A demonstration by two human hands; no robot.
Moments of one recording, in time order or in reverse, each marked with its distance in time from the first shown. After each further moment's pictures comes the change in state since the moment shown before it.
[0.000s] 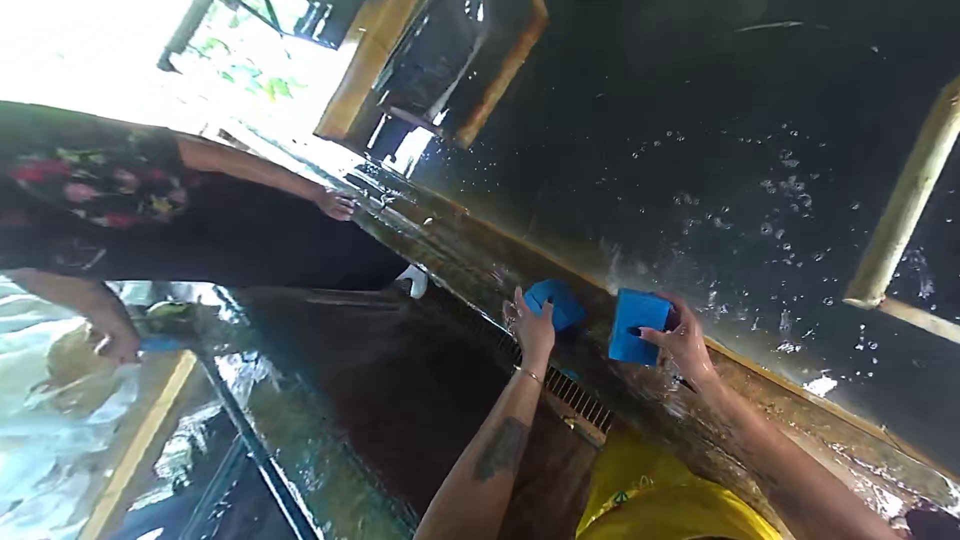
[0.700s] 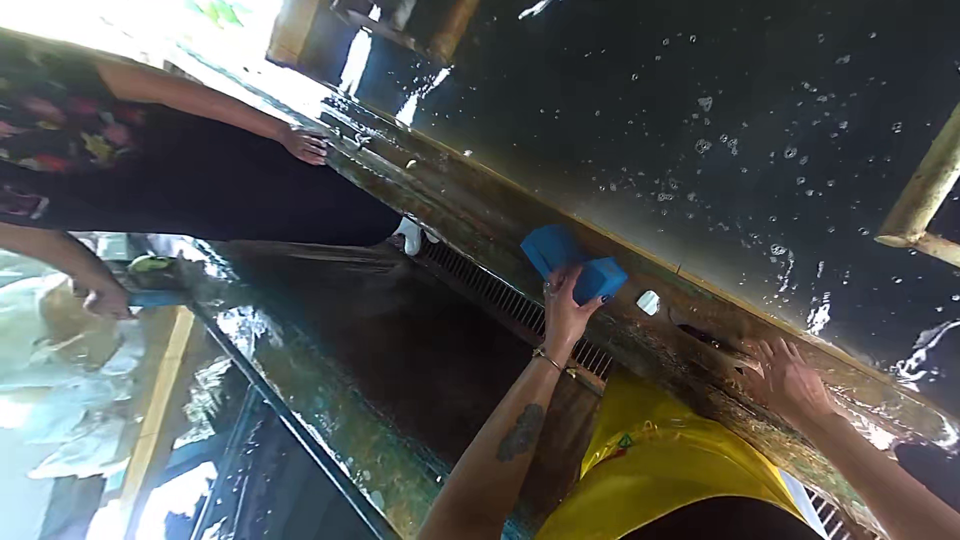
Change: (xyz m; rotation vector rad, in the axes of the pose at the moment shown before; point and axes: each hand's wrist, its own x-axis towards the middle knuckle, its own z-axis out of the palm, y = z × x) left_hand -0.064 -0.021 0.020 0.091 -0.255 0.320; right_hand -0.128 0.051 -0.132 -1.286 -0.291 0.210
